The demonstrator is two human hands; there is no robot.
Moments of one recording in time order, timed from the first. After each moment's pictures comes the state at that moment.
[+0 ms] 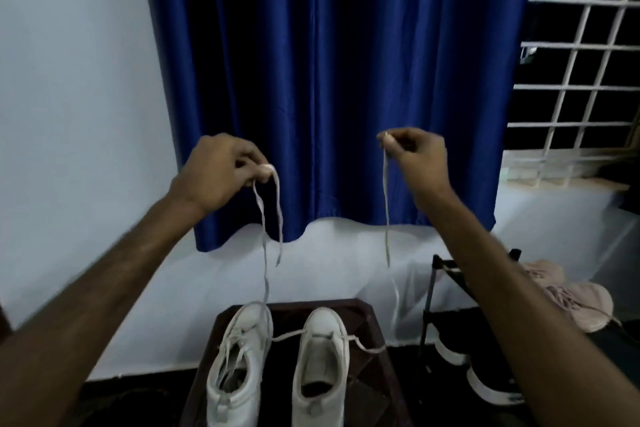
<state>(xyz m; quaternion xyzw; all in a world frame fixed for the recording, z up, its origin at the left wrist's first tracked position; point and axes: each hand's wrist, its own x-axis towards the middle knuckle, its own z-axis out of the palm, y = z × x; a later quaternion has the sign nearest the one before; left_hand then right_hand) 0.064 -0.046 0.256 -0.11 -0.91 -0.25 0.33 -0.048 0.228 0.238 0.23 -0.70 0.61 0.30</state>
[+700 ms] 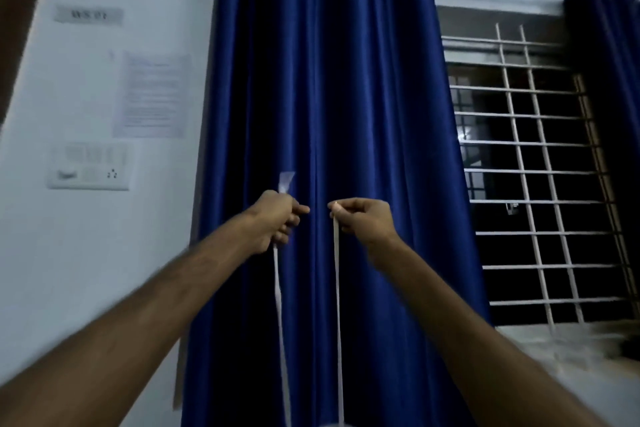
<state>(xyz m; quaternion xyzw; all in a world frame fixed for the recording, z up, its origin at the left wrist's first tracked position) 0.085 0.033 0.482 -0.03 -0.77 -0.58 0.27 -0.005 0.182 0.457 0.32 -0.64 0.66 0.25</state>
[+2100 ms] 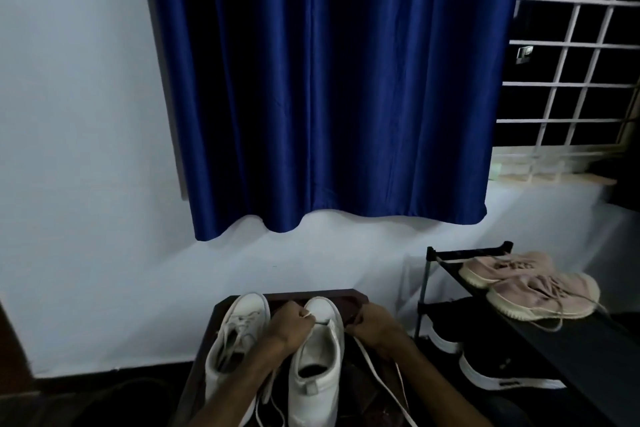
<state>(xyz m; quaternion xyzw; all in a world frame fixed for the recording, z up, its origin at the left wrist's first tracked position) 0.042 0.034 0.003 0.12 -0.90 -0.42 -0.01 -0.024 0.215 -0.020 0.12 -0.96 0.25 -0.08</state>
